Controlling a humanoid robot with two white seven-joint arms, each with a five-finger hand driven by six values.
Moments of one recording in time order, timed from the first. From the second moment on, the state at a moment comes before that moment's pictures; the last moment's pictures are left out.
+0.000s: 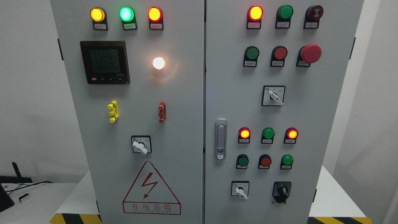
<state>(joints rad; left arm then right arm) -0.04 -0.09 0.08 0.06 0.00 -0.16 0.06 0.84 -0.03 0.01 -1.05 -0.18 -0.43 0.29</state>
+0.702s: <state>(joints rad) -0.04 -0.09 0.08 0.06 0.00 -0.16 0.06 1.01 -0.10 -0.20 -1.65 -0.34 -0.45 0.29</state>
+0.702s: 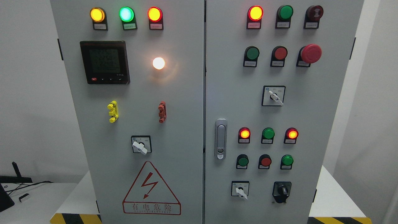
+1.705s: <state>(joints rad) -0.04 -0.09 0.08 0.06 0.00 -0.16 0.06 0.64 -0.17 -0.41 -1.98 -0.41 -0.10 0.15</state>
